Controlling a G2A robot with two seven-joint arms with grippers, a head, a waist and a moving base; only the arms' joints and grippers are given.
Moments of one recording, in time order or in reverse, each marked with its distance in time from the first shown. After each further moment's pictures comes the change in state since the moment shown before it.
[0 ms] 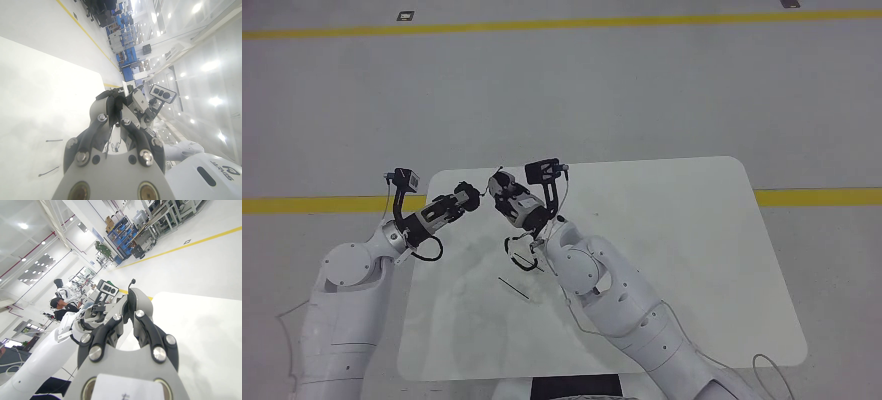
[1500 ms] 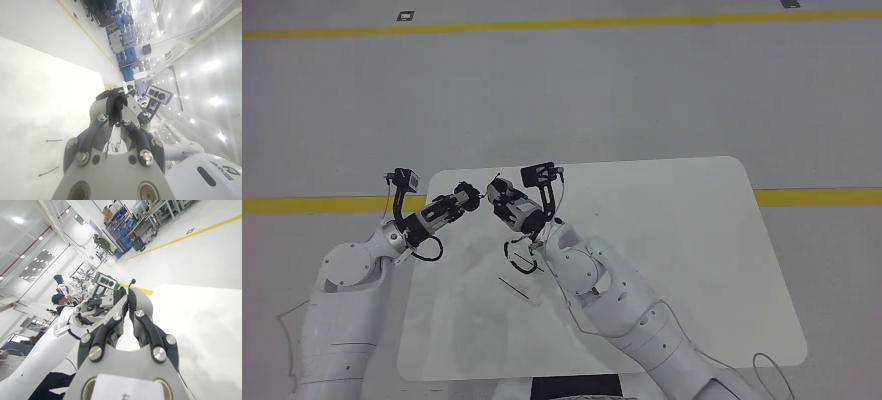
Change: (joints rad) left arm 0.000 0.000 0.000 0.000 0.000 0.000 0.000; right arm 0.010 0.003 -0.013 0.019 0.014 0.009 0.046
